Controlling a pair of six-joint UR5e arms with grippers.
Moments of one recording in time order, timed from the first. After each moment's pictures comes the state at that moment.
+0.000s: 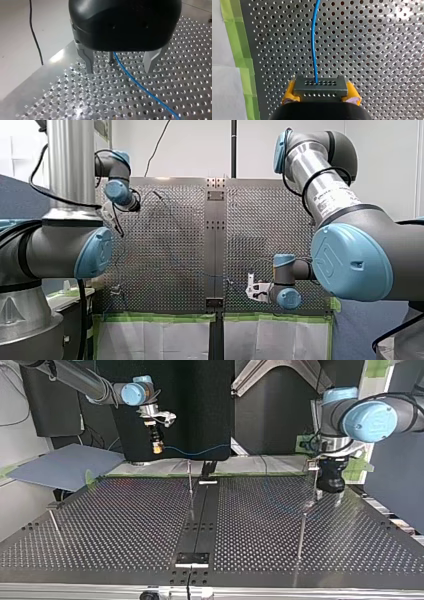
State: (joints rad) left arm 0.12 -1.49 -1.95 -2.88 -1.56 -2.19; right arm 1.96 -0.75 1.97 -1.13 1.45 1.63
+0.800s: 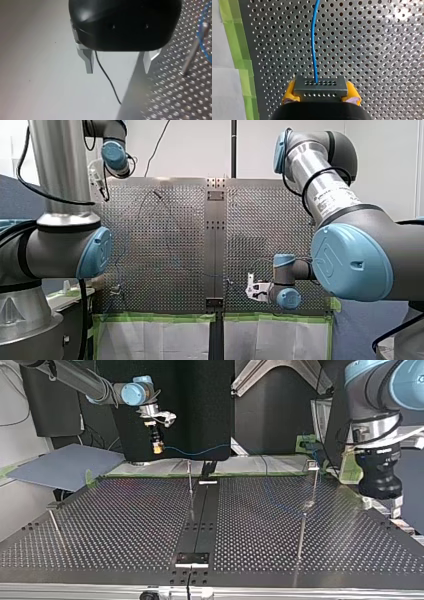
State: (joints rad) left arm 0.12 -1.29 -1.79 -3.09 -1.72 -1.98; right arm 1.96 -0.75 1.97 -1.14 1.44 1.63
